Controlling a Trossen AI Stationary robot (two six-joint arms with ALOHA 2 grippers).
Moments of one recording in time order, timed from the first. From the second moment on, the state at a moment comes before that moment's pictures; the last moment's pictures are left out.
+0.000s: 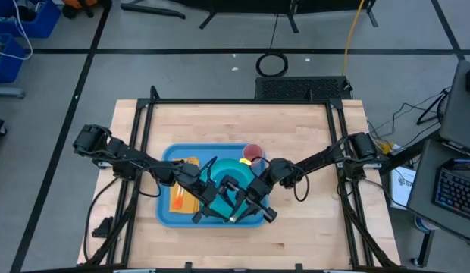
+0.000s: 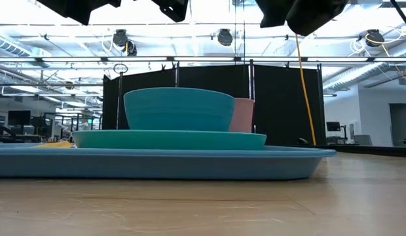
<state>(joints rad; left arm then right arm) -0.27 1.56 0.79 0.67 0.37 0.02 0.20 1.87 1.04 1.21 -0.66 0.22</state>
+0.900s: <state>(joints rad) -0.25 1.57 0.80 0.55 0.40 0.04 0.21 1.88 1.04 1.12 -0.68 0.21</state>
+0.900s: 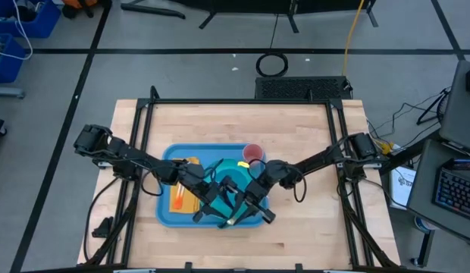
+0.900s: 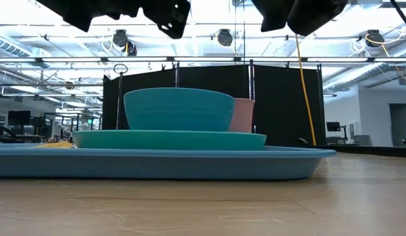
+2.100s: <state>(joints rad) -0.32 1.55 0.80 0.71 0.21 0.12 0.35 1.88 0.81 1.27 -0.47 0.29</state>
